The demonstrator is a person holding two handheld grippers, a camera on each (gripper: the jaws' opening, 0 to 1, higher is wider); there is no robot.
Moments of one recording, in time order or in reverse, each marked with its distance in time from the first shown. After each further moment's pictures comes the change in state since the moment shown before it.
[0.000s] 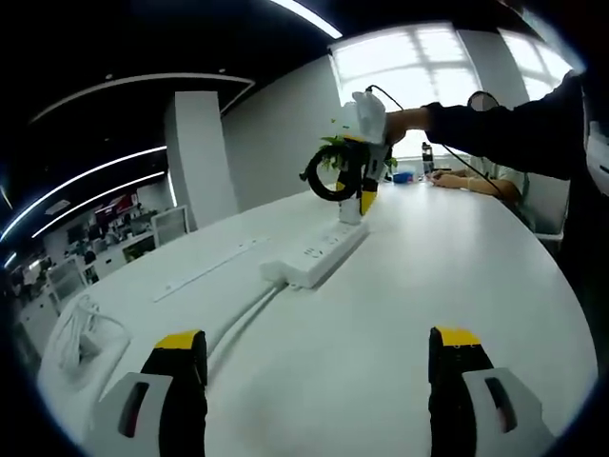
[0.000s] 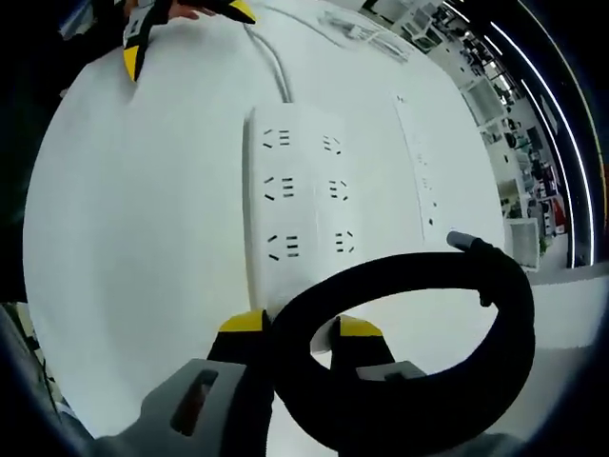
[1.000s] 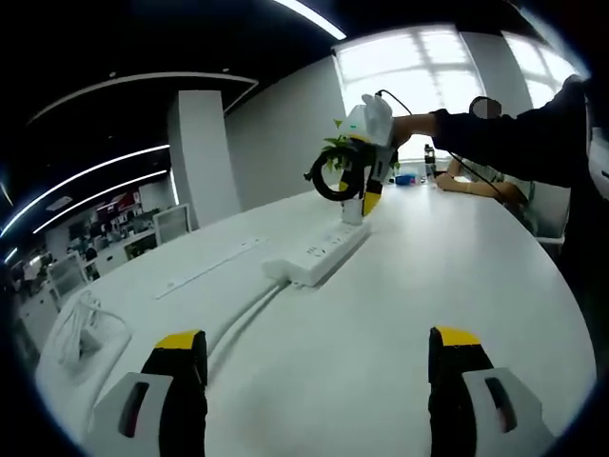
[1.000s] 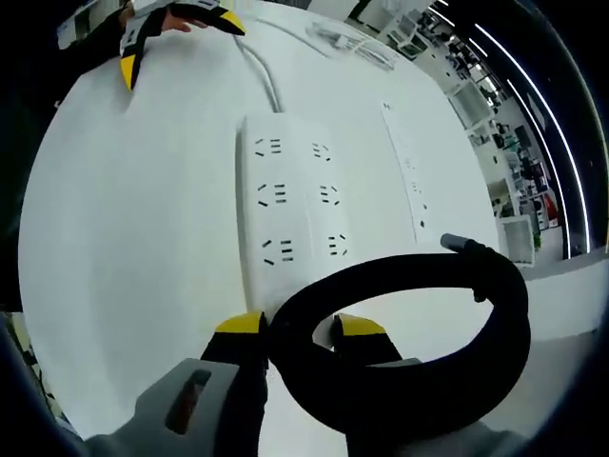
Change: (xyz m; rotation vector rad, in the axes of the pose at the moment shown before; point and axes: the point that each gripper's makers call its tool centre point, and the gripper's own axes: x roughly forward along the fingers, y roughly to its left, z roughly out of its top) left arm -0.003 0.002 -0.001 -0.018 -0.006 0.004; right arm 0.000 -0.008 -0.002 0.054 -0.091 -0.043
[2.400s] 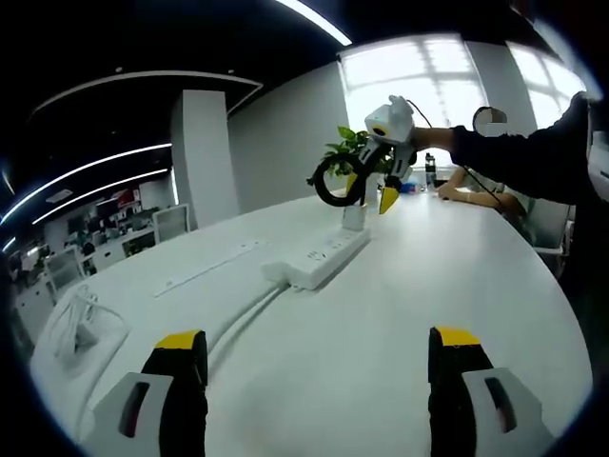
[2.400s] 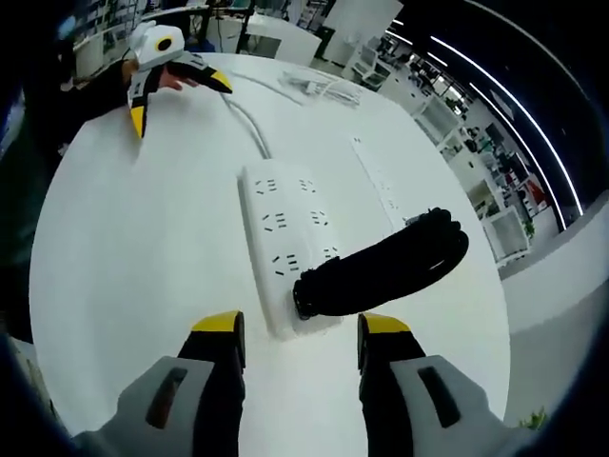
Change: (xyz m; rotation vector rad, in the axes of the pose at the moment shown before) left arm -0.001 0.001 0.002 -0.035 -0.026 -0.013; right arm -0.032 0.008 0.001 0.150 -0.222 -0.055
